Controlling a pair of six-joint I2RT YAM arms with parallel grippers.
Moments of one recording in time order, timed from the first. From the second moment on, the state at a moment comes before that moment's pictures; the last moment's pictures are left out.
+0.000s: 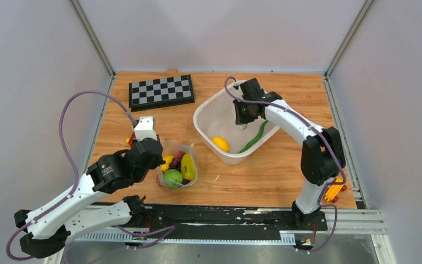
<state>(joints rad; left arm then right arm) -0.97 0.75 0.98 -0.98 -0.69 -0.70 0.48 1.82 1.46 -0.66 -0.08 0.19</state>
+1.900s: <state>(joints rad) -0.97 0.69 1.00 -0.90 -0.37 -0.61 1.17 1.20 1.14 -0.21 -0.22 0.18</state>
